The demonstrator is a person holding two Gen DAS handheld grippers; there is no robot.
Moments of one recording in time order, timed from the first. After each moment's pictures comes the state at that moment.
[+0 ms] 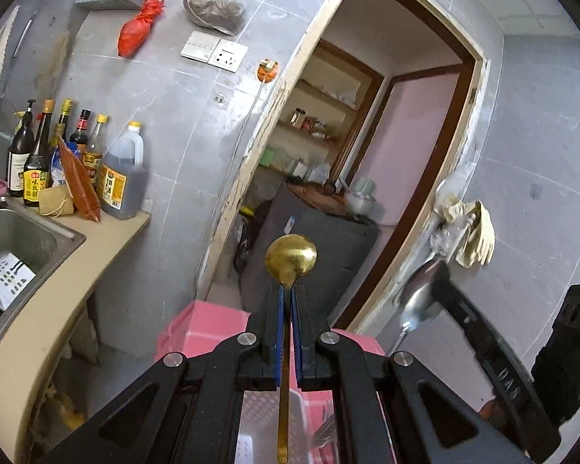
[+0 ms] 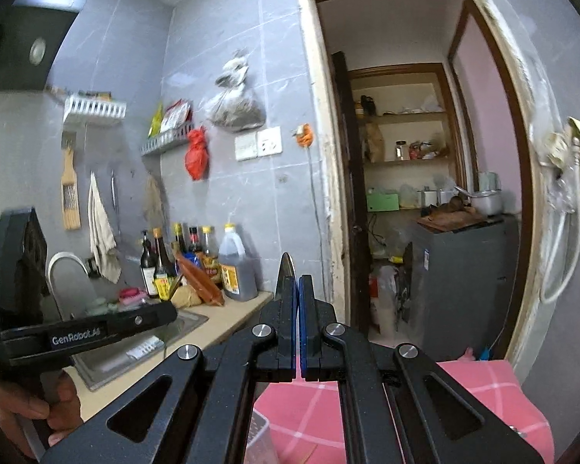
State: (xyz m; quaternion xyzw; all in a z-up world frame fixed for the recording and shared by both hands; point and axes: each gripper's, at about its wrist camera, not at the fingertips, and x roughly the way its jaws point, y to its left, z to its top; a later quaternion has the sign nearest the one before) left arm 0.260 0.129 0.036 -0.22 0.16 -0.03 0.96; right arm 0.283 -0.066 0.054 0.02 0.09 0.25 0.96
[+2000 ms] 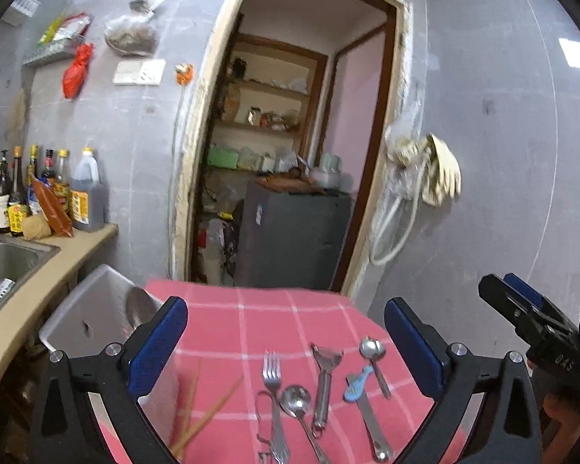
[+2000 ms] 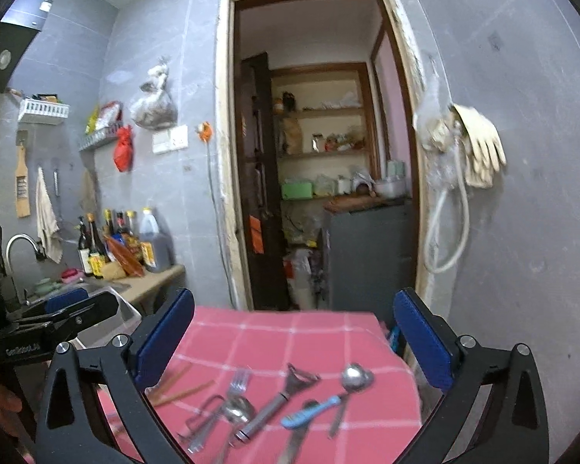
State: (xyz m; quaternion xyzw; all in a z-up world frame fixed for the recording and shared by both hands) left arm 0.205 -0.053 -0.004 -0.10 0.16 -0.05 0.98; right arm 0.210 -0.275 0.031 0.03 0.12 0.11 0.99
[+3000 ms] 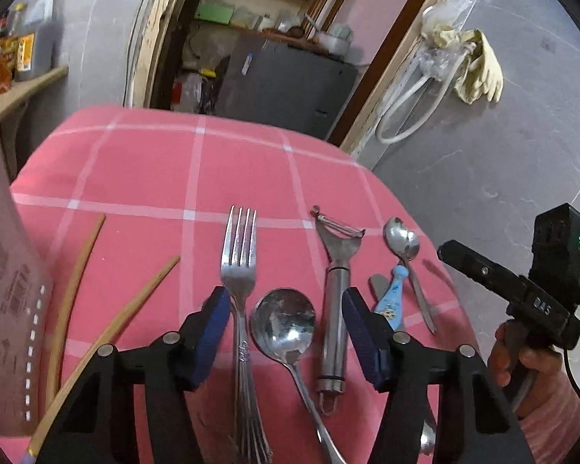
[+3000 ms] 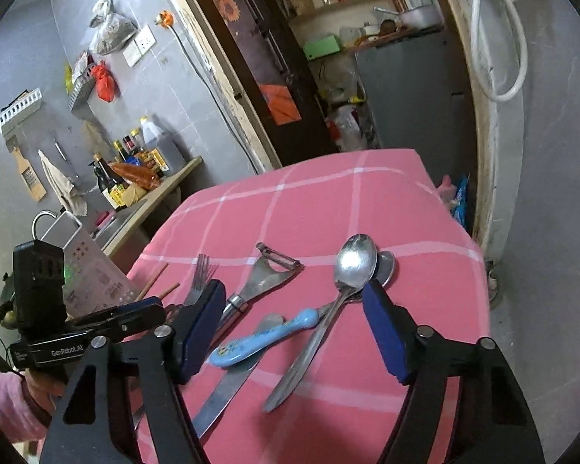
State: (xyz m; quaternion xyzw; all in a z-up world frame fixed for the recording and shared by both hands) left arm 0.327 -0.072 -0.149 -0.17 0.39 -0.11 0.90; right arm 0.365 -0.315 -0.156 0.12 0.37 0.25 0.89
